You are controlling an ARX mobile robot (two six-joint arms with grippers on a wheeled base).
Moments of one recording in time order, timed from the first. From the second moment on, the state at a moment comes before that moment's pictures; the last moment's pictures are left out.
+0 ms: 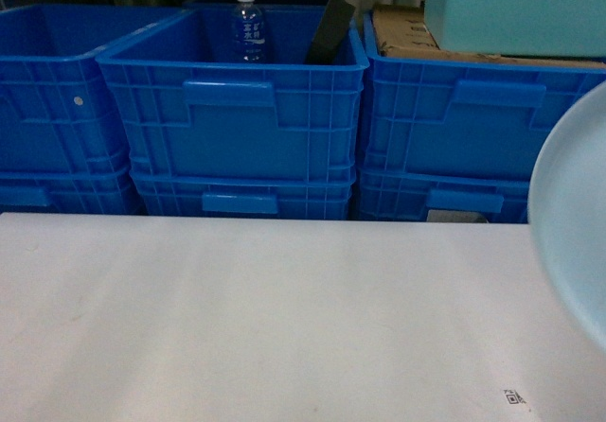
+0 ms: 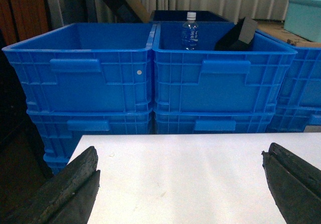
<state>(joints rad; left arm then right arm) 0.00 0.01 0.01 0.00 0.00 0.00 -0.22 0.80 0.22 0.39 -0.30 -0.06</state>
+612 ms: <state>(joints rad) 0.00 0.01 0.01 0.00 0.00 0.00 0.02 0.36 0.14 0.16 -0.05 -0.07</state>
